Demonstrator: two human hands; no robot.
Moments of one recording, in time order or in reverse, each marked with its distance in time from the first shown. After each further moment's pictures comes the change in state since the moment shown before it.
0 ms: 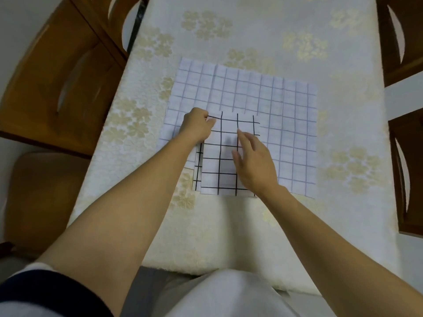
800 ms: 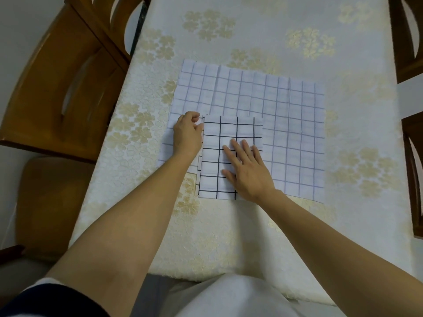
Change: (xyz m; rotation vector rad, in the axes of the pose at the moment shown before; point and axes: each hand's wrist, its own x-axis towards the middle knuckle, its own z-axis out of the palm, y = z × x) left_hand 0.008 -0.050 0.014 -0.140 0.310 0.129; right_hand 0.003 0.019 0.038 -0.304 -0.337 -0.192
